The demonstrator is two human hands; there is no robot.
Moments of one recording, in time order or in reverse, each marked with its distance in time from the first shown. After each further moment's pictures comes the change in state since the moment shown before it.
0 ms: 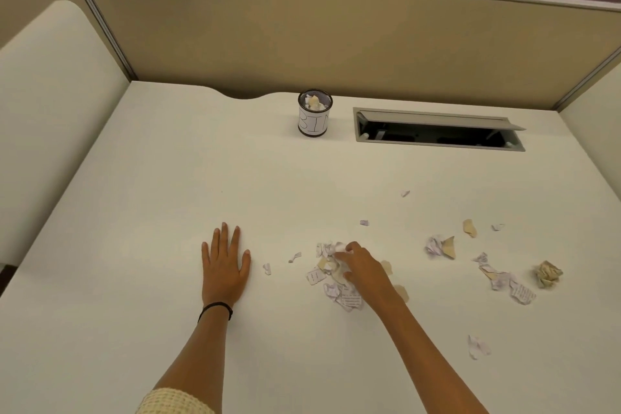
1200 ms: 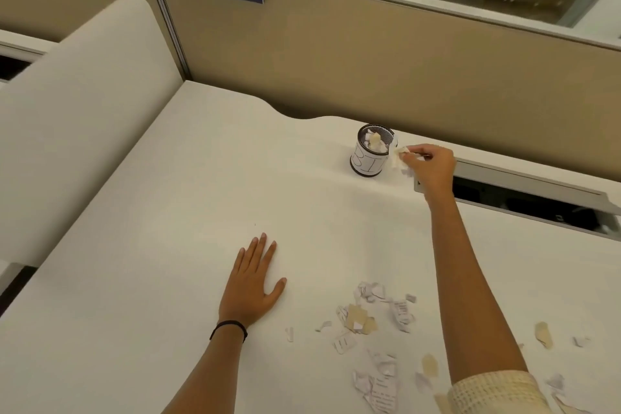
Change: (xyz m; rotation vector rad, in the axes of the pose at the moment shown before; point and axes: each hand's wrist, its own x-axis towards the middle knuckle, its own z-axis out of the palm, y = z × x) left_hand 0.069 -0.016 0.005 -0.051 -0.017 0.119; right_hand 0.243 -0.002 -0.191 0.780 0.624 0.200
